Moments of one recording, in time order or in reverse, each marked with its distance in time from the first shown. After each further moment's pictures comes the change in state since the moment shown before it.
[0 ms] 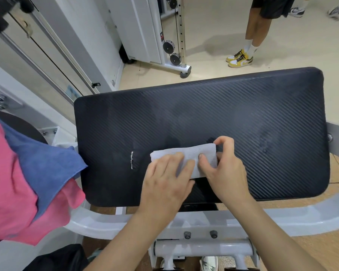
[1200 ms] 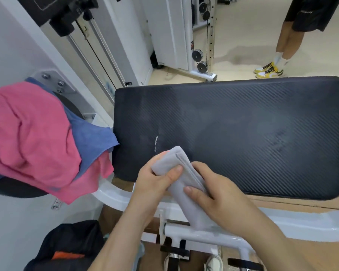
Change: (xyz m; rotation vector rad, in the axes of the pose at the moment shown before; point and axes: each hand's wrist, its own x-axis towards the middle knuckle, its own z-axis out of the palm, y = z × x) left_hand -0.023 0.004 -0.093 -1.350 -0.143 -1.203; right_hand -0.075 -0.043 -0.034 0.047 -0.600 -0.347
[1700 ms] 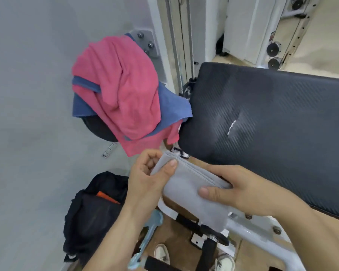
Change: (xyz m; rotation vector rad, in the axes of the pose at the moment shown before) left_hand -0.087 -0.023 -0.121 0.024 0.452 0.215; right_hand 0.049 -0.067 0.060 0.070 -0.610 -0.157
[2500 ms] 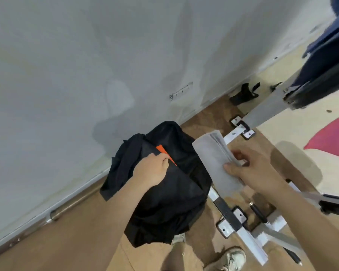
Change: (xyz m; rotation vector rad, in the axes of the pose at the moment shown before) left_hand 0.079 -0.363 -0.383 0.926 -0.195 -0.606; right_hand 0.365 0.051 0.299 -0.145 -0.008 0.405
